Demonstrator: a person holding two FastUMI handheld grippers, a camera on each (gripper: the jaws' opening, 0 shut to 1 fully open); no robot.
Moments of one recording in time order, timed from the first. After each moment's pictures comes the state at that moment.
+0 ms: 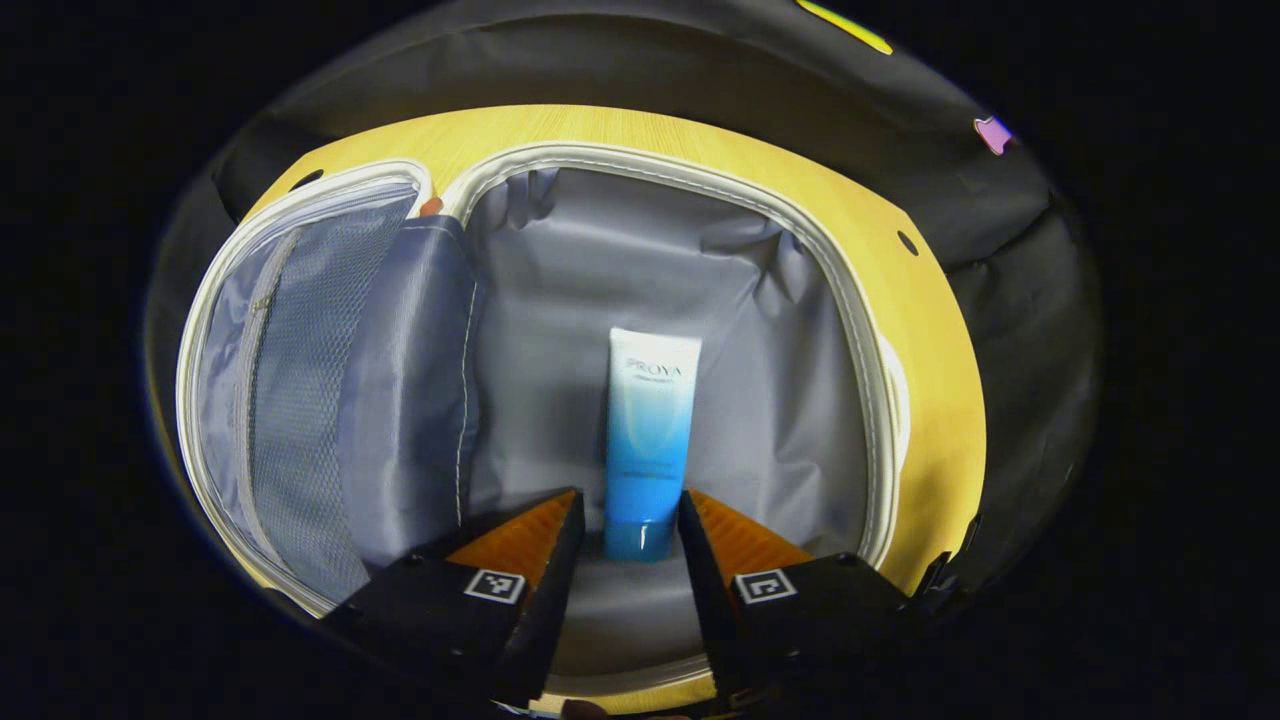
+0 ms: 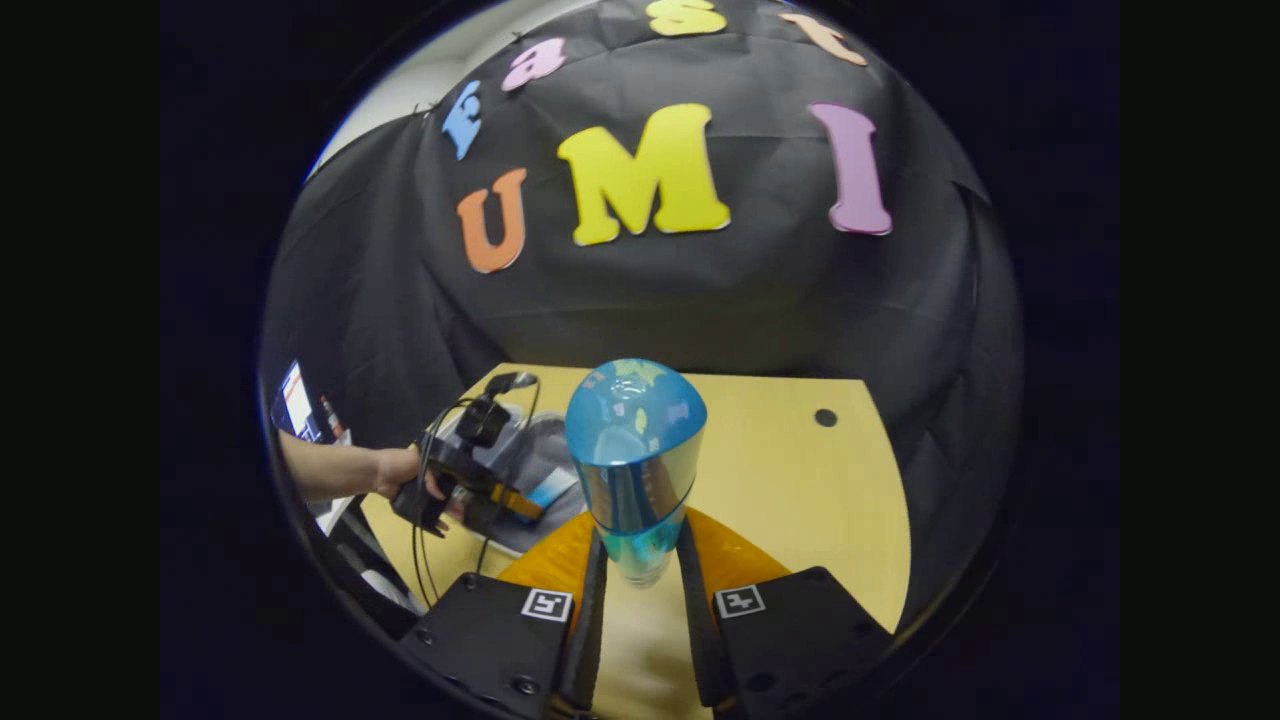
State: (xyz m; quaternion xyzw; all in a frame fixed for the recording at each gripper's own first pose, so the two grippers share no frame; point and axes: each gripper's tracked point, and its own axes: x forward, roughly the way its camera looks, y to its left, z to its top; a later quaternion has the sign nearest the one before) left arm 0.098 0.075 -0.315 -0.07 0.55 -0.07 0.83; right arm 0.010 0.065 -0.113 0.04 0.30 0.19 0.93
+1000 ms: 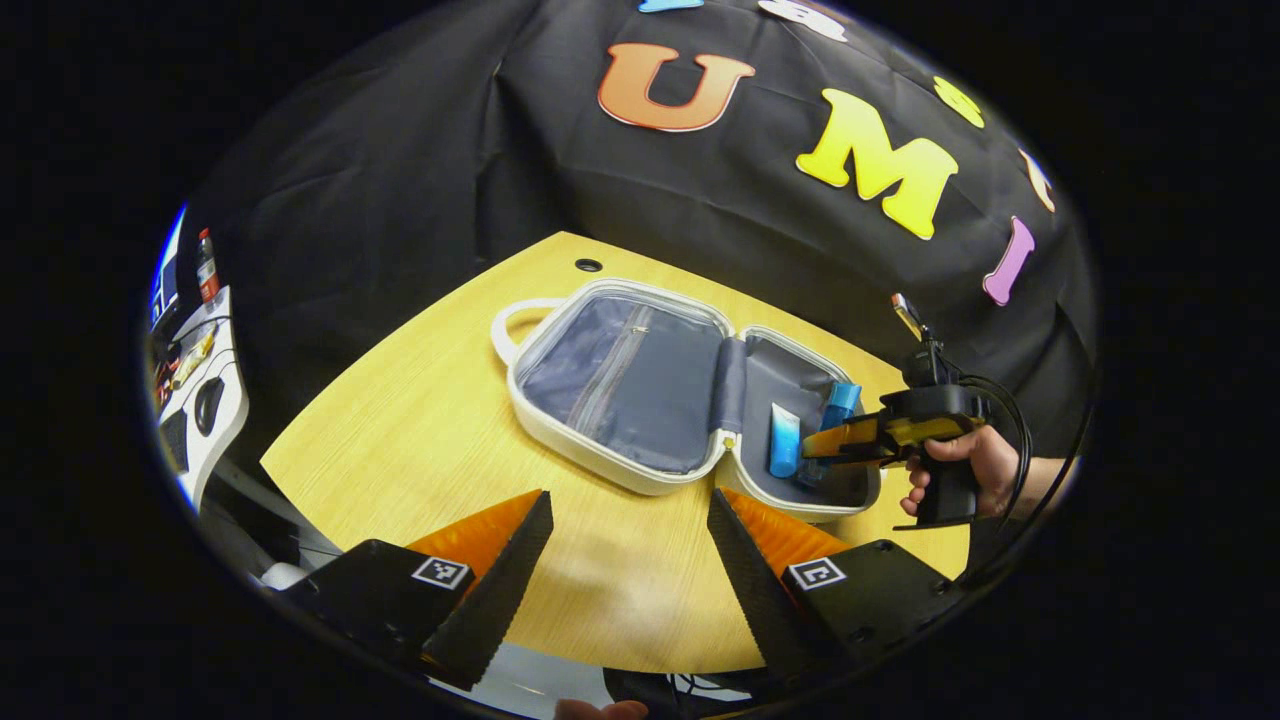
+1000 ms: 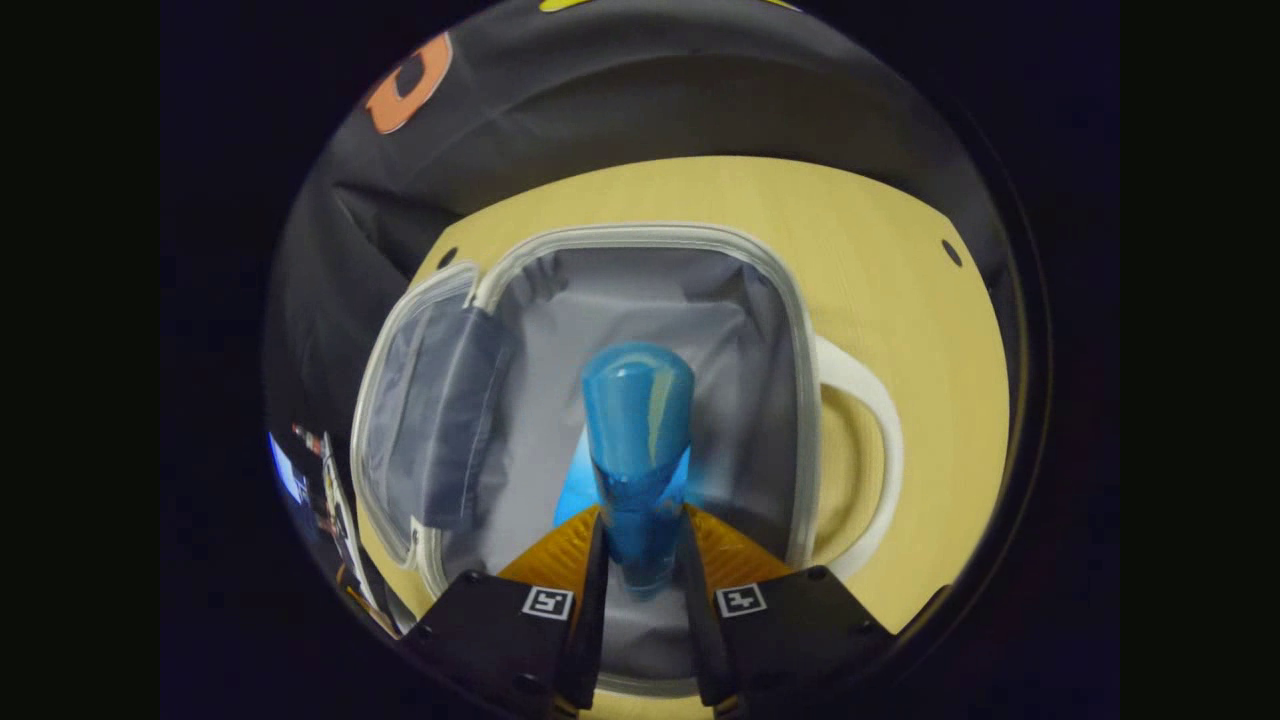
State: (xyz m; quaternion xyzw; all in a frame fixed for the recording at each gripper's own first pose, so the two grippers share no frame) left arm -0.079 0.241 -0.192 -0.16 0.31 0.11 0.93; right arm 0.096 0.256 -0.338 0.08 0.57 0.09 0.81
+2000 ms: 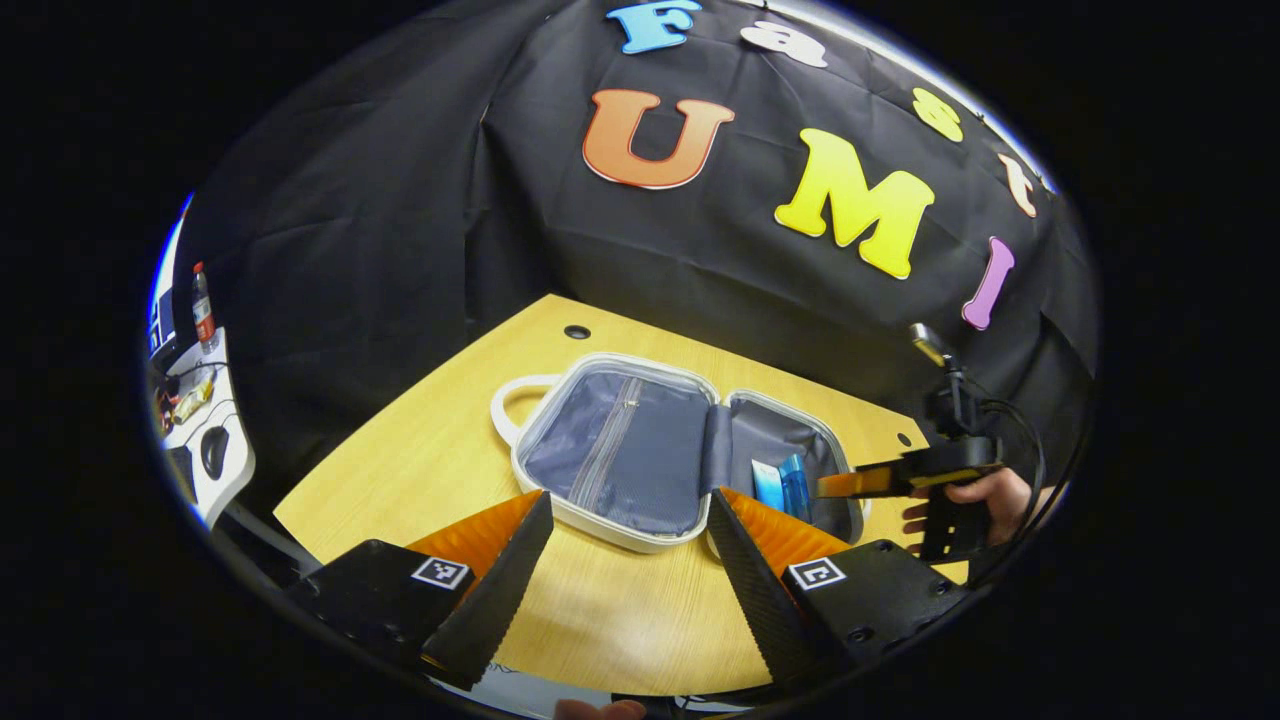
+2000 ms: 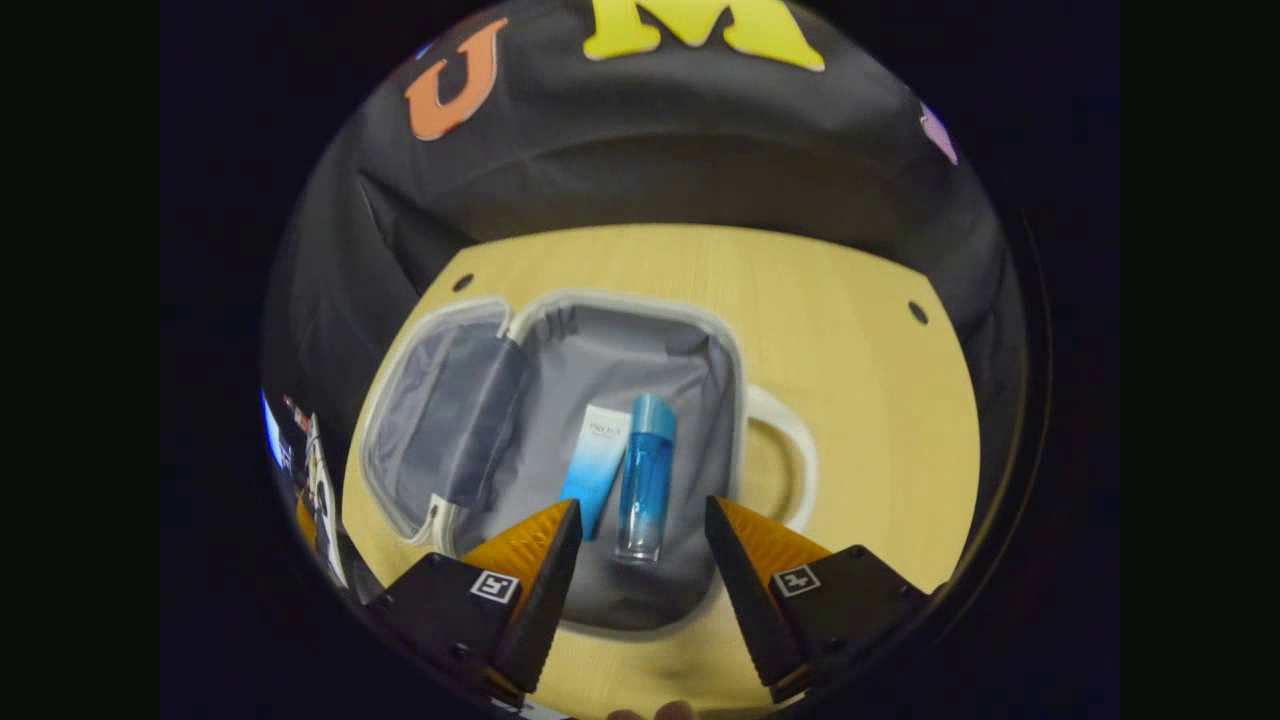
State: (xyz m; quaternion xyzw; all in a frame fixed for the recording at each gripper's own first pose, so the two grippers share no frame) left arm -0.050 0.265 -0.137 -0.13 0.23 0.09 0.96; right arm 0.082 0.228 -0.242 0.03 0.45 0.11 0.88
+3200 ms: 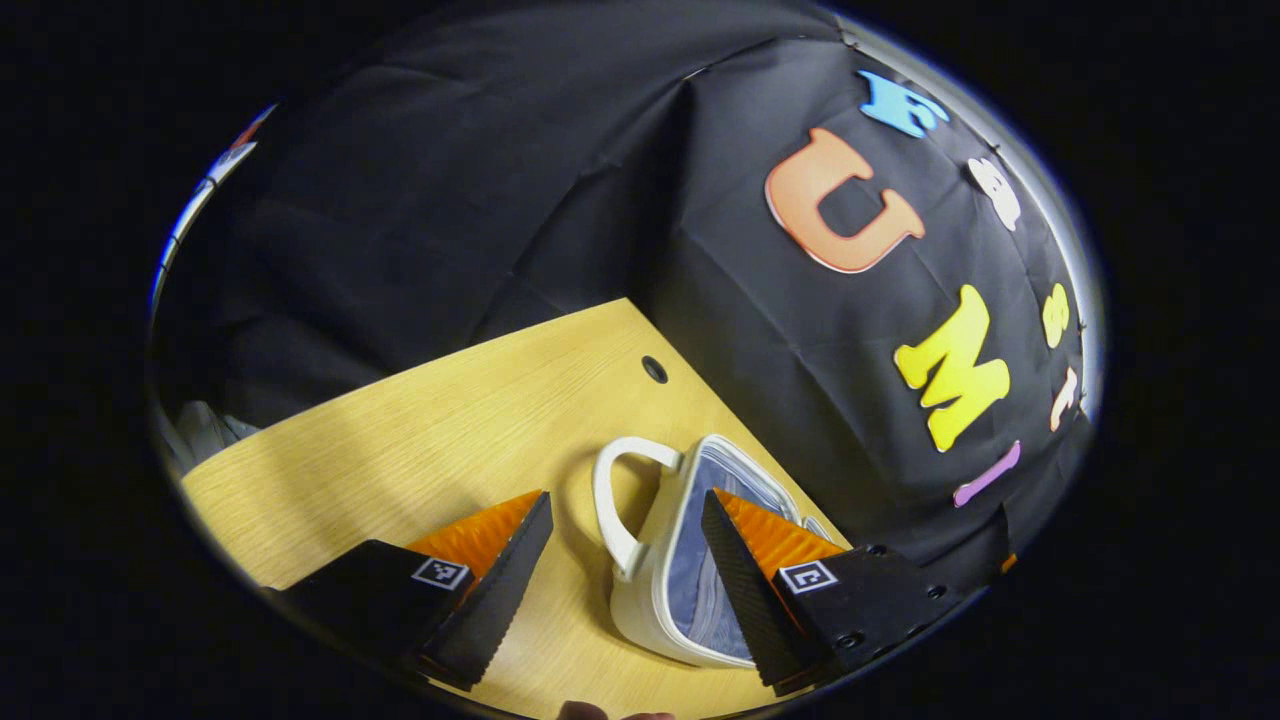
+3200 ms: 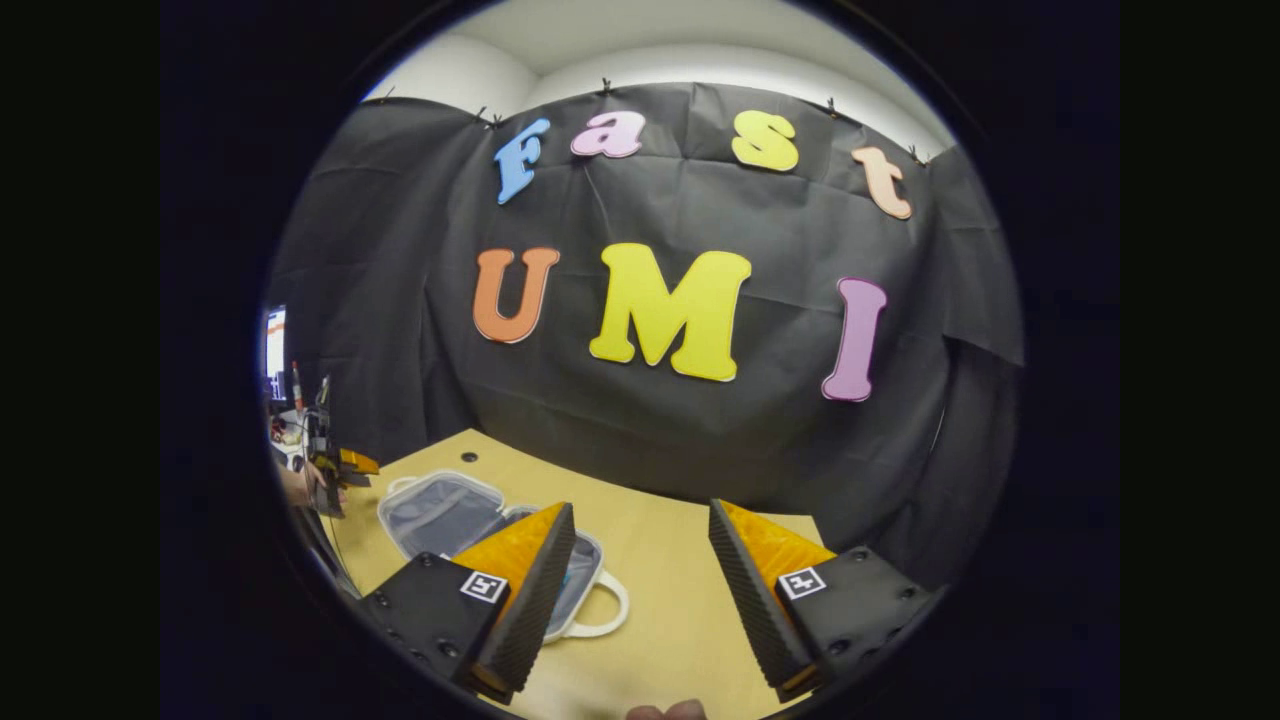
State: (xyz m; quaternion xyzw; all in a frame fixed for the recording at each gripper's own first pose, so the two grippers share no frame) left arm 0.065 0.450 -0.241 -0.40 0.19 0.09 0.89; right arm 0.009 0.098 0.011 -0.07 0.10 0.10 0.99
